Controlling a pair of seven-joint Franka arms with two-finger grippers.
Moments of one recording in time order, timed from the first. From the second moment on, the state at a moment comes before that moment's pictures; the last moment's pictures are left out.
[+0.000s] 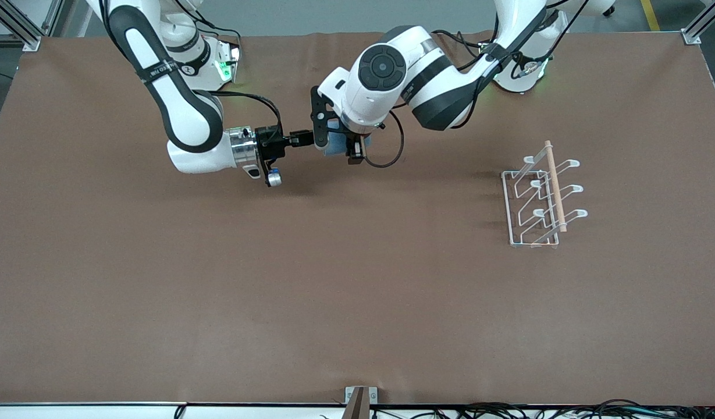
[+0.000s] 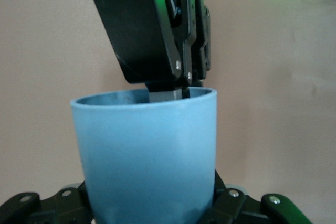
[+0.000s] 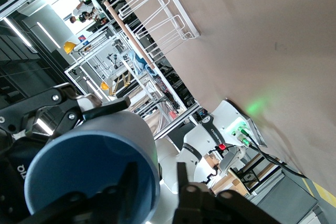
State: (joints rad) left arm -0.38 0.46 -0.58 -1.54 -0.06 1.95 0.58; right arm 0.07 0.21 0.40 -2.27 1.61 1.87 -0.28
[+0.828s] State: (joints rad) left arm -0.31 0.39 -0.57 -1.50 0.22 1.66 0.65; right arm -0.01 0.15 0.16 -2.18 1.07 1.78 -0.23
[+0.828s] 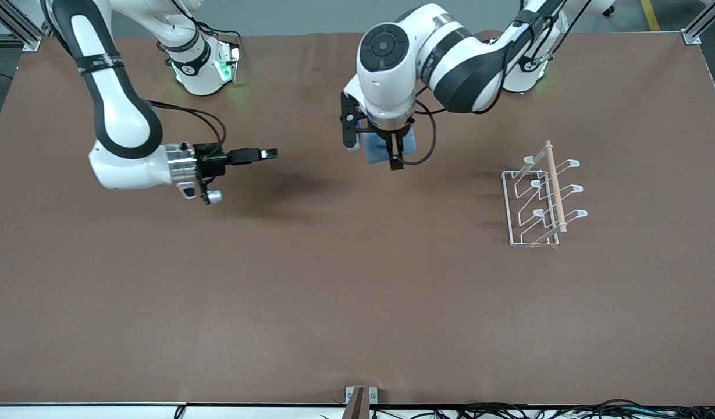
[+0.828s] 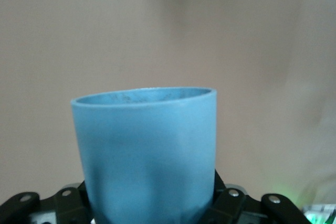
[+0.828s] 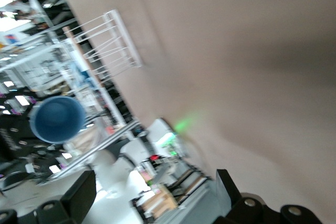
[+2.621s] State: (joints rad) left arm -0.19 0.48 -0.55 -1.70 1.11 1.20 0.91; right arm -0.01 -0.08 -0.01 -1.57 -0.04 1.55 0.15
